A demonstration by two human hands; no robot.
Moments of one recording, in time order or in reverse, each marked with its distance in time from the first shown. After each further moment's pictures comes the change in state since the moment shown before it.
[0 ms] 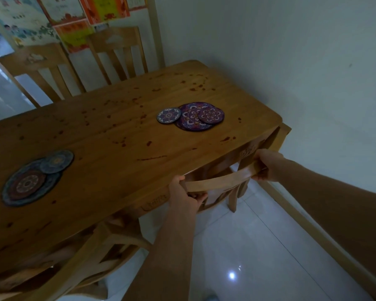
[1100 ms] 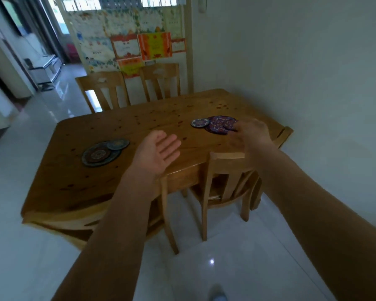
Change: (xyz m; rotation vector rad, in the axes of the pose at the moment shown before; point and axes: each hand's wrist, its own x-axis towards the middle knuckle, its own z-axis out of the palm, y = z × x) left_hand -0.209 0.086 -0.164 0.275 -0.351 0.529; right_hand -0.336 0.058 0.033 0.146 -0.210 -0.642
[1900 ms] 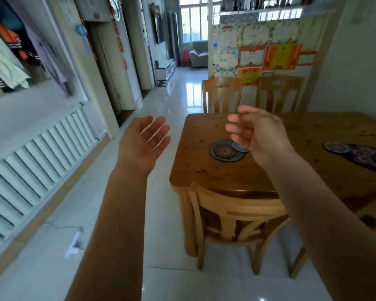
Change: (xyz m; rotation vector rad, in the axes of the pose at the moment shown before) left_hand -0.157 0.191 -0.342 -0.274 0.340 0.484; right_hand -0.201 -0.030 0.336 0.258 -0.567 -0.068
